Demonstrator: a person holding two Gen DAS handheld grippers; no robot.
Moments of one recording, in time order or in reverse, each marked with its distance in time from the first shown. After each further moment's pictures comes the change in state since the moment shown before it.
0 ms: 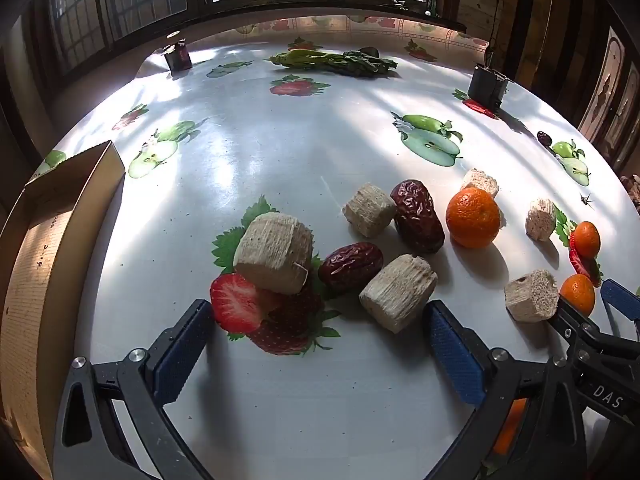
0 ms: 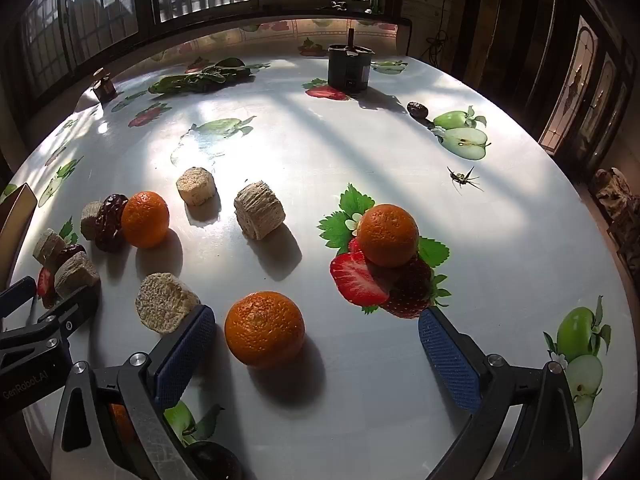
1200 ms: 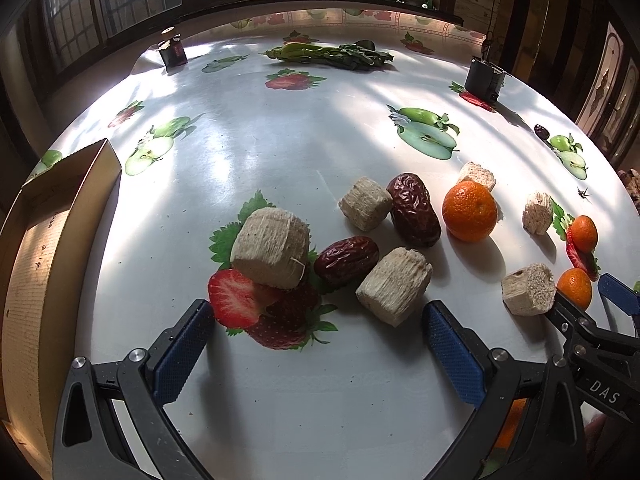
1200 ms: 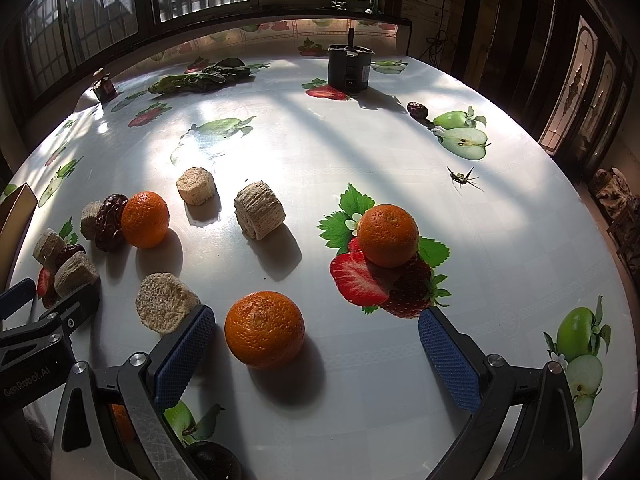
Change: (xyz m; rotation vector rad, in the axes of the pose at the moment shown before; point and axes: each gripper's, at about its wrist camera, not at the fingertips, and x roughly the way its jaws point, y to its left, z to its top) left arm 0.001 0.001 0.001 0.027 0.035 -0.019; right arm 0.000 0.000 0.000 -0.001 -0.001 -0.001
